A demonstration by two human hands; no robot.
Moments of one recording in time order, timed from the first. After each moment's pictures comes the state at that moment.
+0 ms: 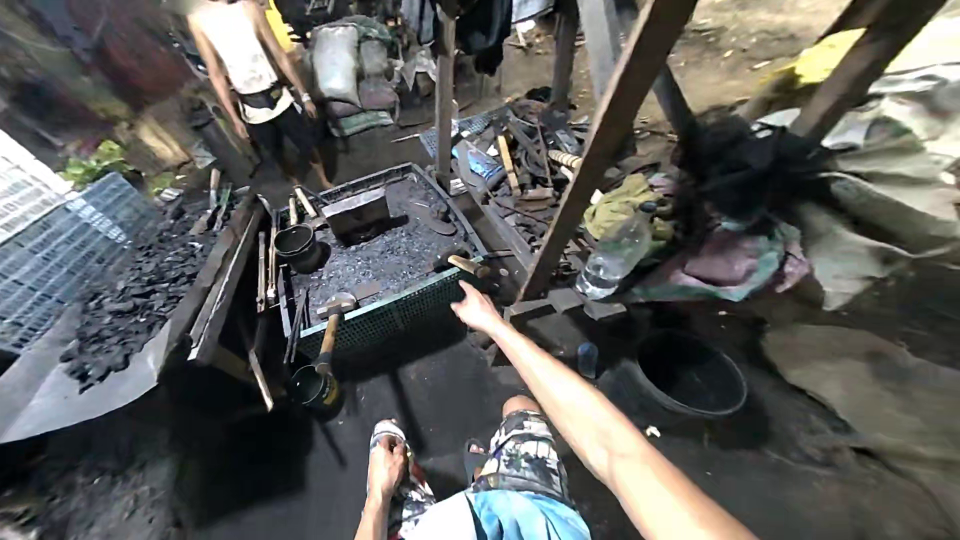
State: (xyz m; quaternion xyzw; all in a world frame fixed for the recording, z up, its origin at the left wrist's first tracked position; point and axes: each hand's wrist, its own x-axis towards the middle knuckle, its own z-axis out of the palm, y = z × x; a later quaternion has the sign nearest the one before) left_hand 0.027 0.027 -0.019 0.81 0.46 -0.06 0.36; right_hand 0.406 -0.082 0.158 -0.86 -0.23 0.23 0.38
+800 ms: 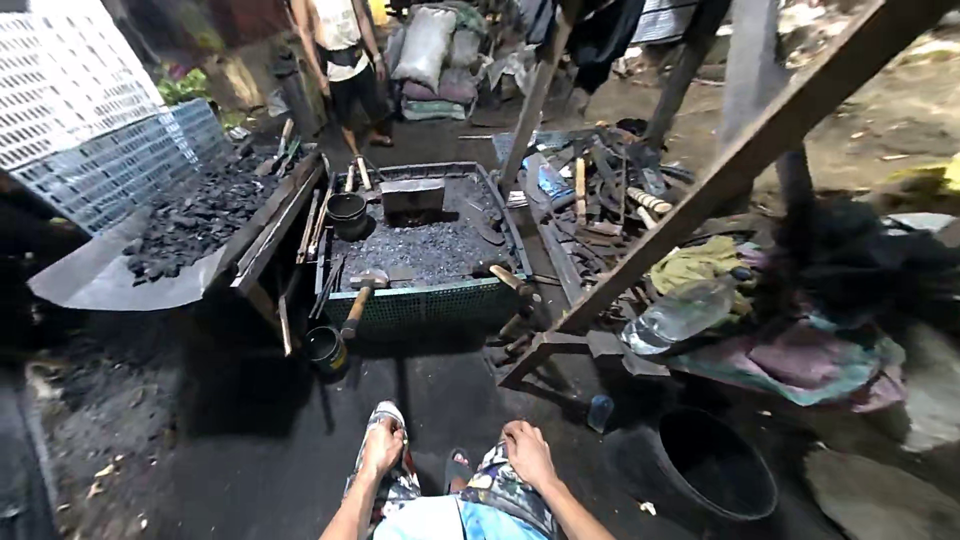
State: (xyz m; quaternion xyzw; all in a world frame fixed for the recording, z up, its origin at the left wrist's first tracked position) left_hand 0.018 0.033 -0.022 0.81 0.46 -0.07 0.37; right_hand 0.272 -0.240 -0.061 -0.91 -0.31 0.26 0.12
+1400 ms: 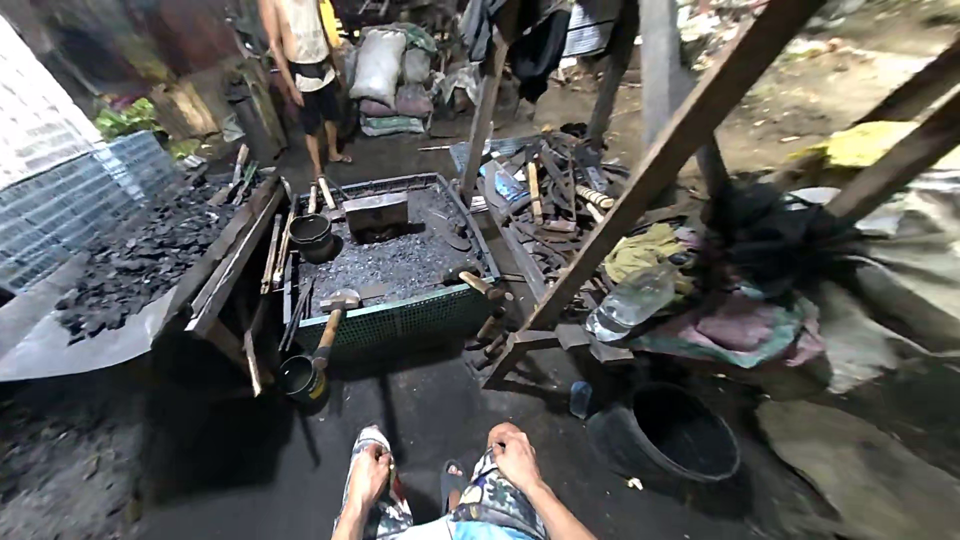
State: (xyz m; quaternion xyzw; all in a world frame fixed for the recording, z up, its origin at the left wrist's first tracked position) left_hand 0.027 0.034 -0.029 0.81 0.45 -0.08 0.36; right_hand 0.268 -0.243 -0.065 -0.92 -0.22 0.24 0.19
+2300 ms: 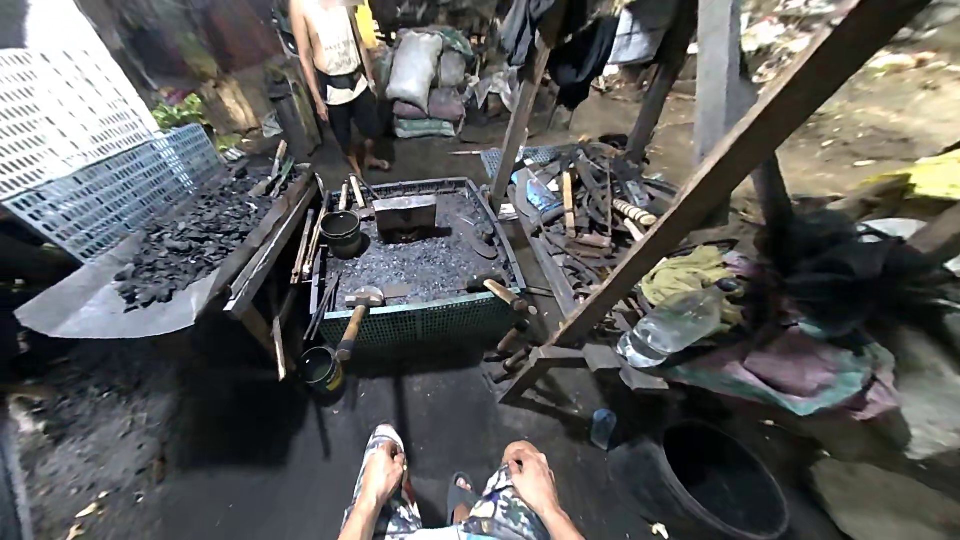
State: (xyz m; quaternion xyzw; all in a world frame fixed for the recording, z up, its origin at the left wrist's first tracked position) left_hand 0.027 0.034 -0.024 0.81 0.46 -0.09 0.36; right_hand 0.265 -0.240 -0.061 -0.93 -0.23 0.23 0.19
